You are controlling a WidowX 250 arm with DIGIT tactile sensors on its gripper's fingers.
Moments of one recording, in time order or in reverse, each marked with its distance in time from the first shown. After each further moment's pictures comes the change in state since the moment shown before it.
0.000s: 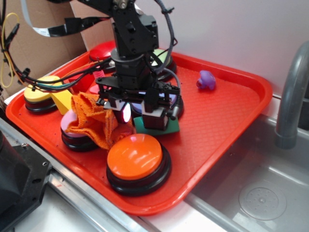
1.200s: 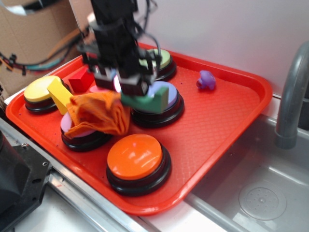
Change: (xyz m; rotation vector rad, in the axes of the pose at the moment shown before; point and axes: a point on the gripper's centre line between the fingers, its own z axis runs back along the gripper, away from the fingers) arm 0.013 0.018 0.064 -0.015 -0.163 -0.116
